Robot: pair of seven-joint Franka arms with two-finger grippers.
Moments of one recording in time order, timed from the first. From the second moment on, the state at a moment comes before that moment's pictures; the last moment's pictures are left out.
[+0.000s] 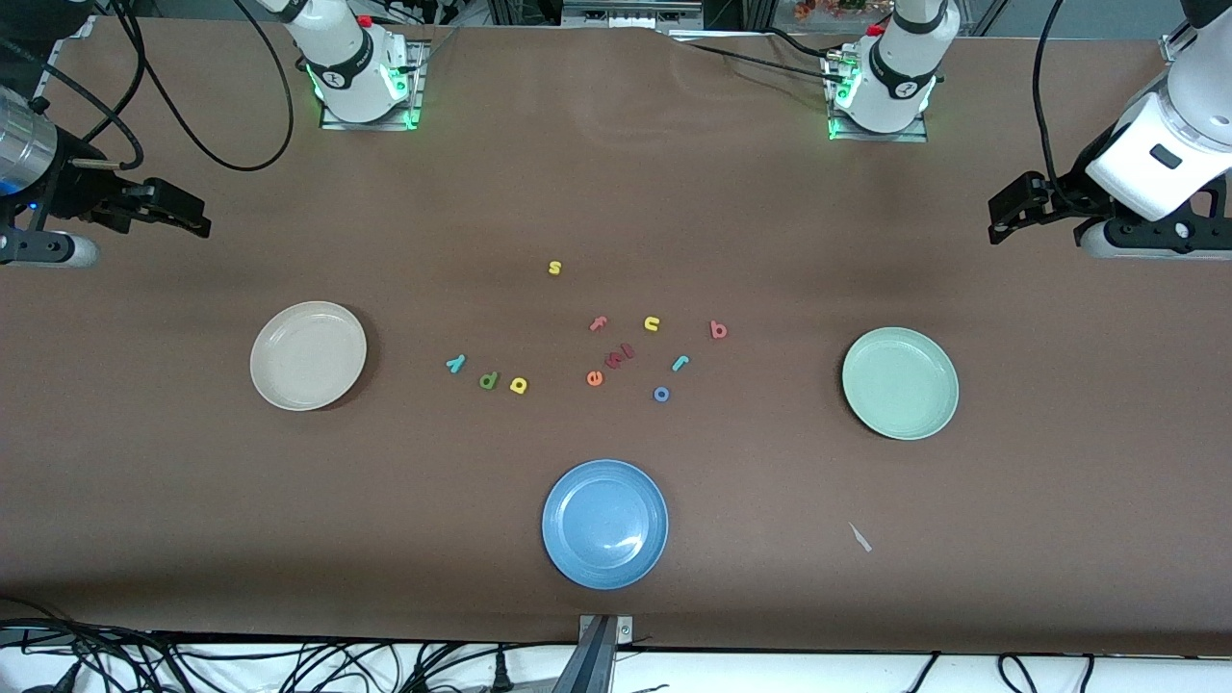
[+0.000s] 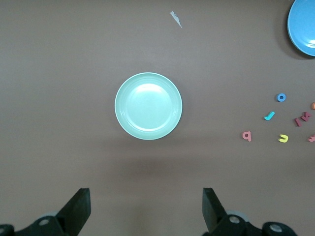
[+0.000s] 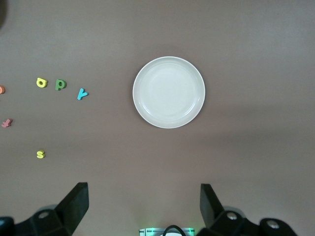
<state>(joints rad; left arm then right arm) 0.00 0.00 -0.11 -1.60 0.00 1.57 -0.11 0.03 0.03 0.01 -1.60 0.02 1.51 0.09</state>
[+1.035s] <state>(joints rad) -0.01 0.00 -0.13 -1.60 0.00 1.57 -0.11 0.03 0.03 0.01 -1.60 0.02 1.51 0.09</state>
